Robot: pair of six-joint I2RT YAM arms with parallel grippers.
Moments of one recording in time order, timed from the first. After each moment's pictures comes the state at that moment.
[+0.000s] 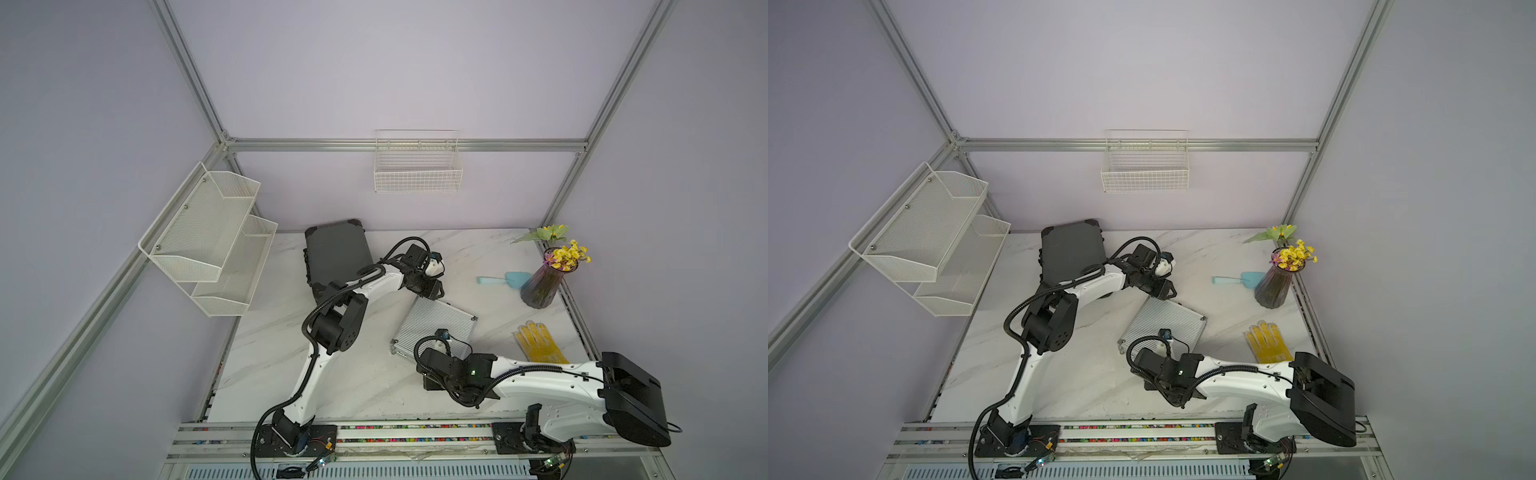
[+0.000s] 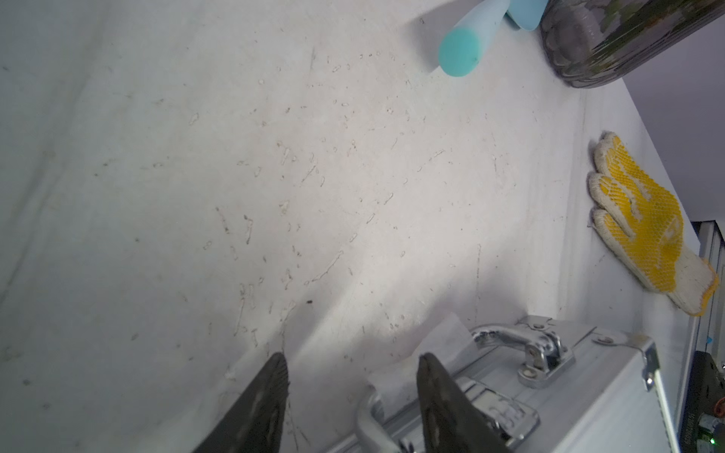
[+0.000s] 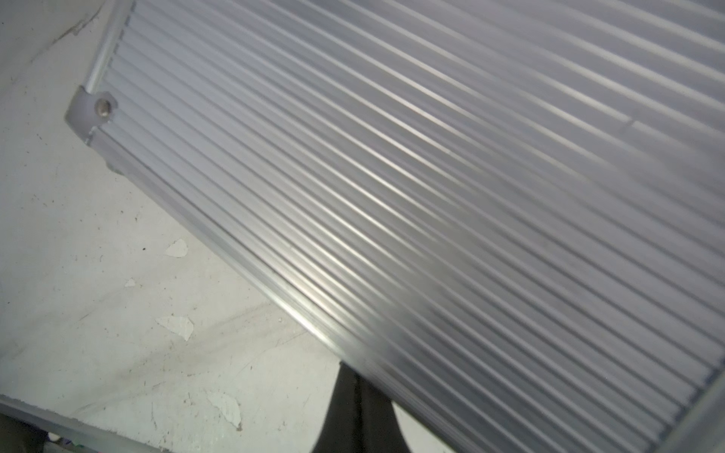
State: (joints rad) left arm -0.62 2.34 1.89 -0.50 0.42 -0.13; right arm 1.16 1.36 0.73 -0.51 0.32 1.12
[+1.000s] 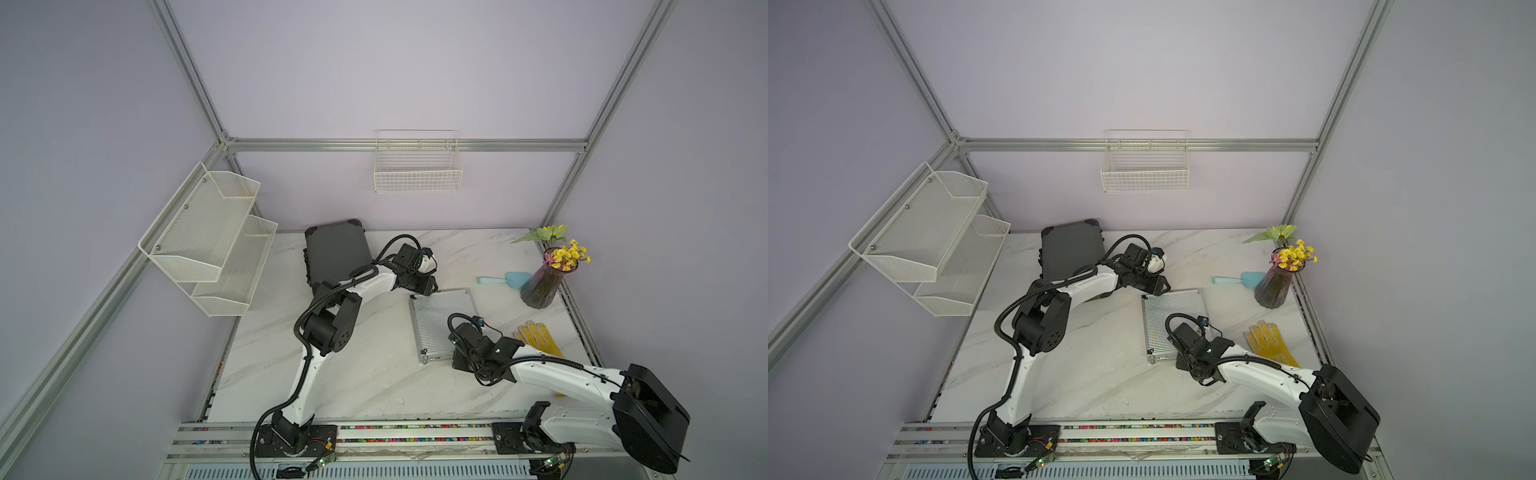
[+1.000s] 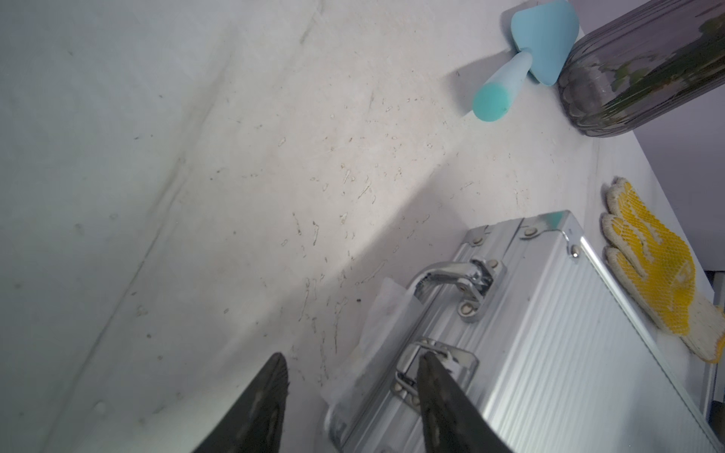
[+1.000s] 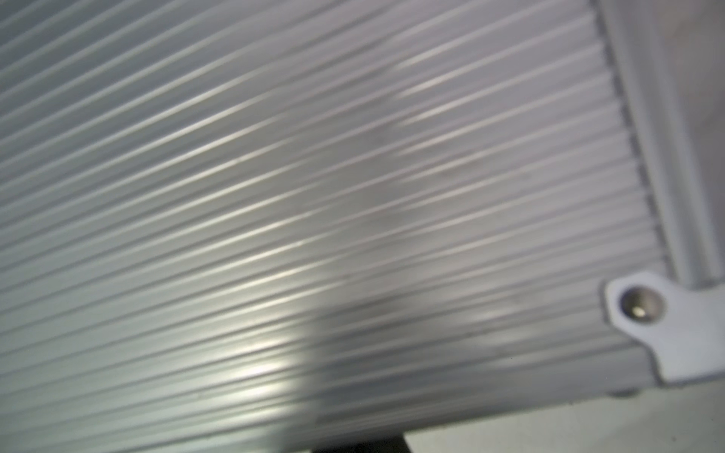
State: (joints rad) left arm -0.59 2.26 1.76 -0.41 0.38 -0.19; right arm 0.75 1.24 0.60 -0.55 0.26 0.96
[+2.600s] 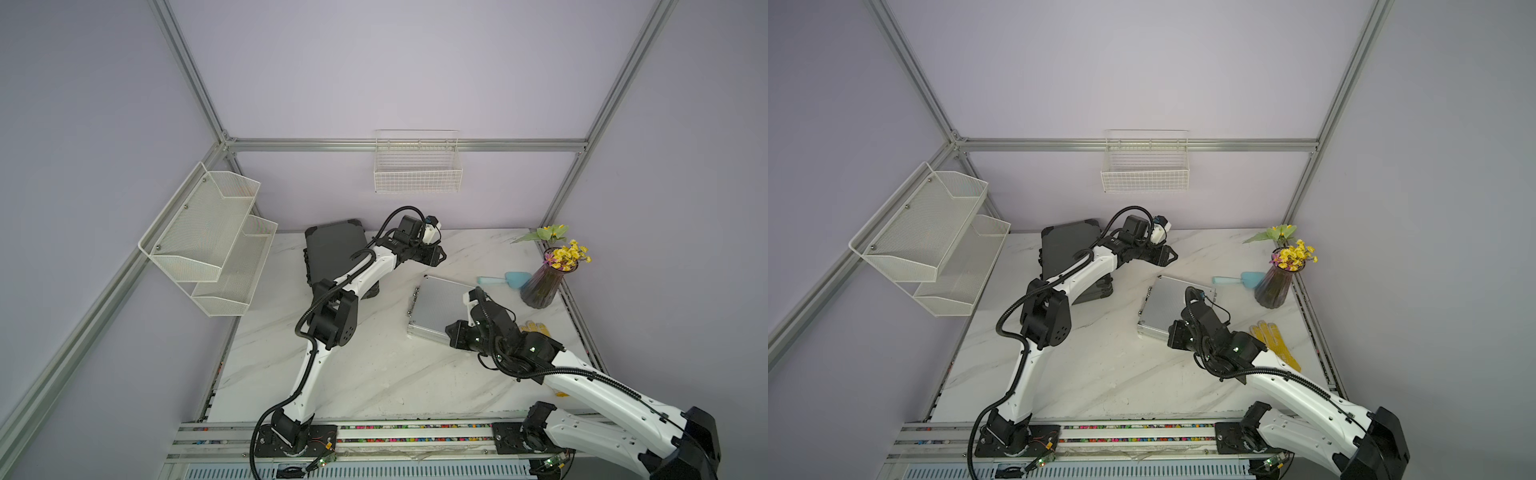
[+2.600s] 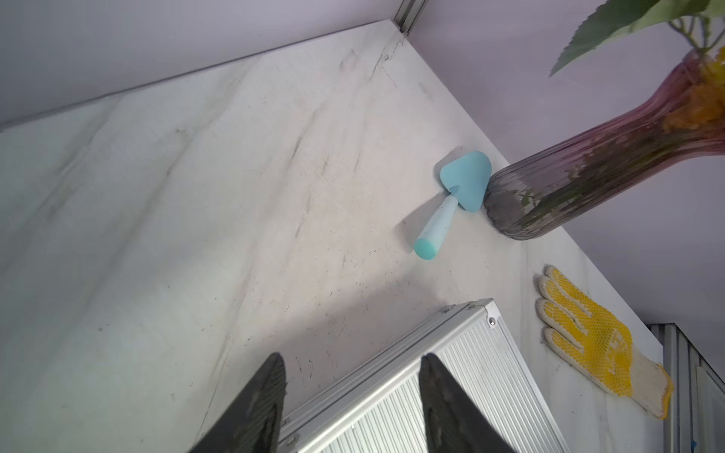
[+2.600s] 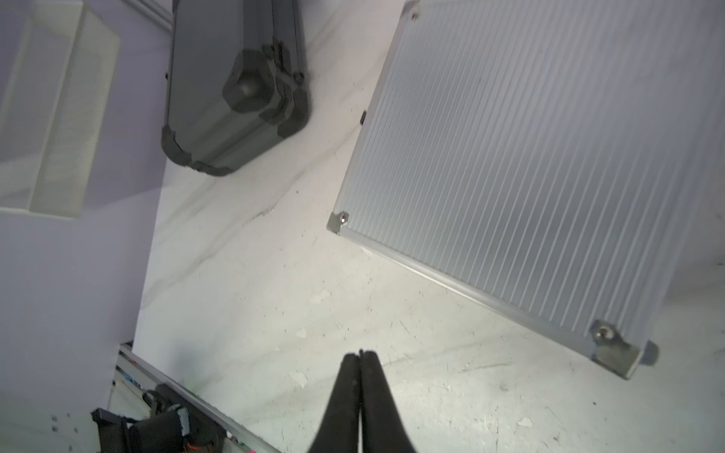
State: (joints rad) left arm -0.56 2.42 2.22 -0.48 0.40 -0.19; right arm 0.78 1.03 0.75 -0.49 0.06 0.86
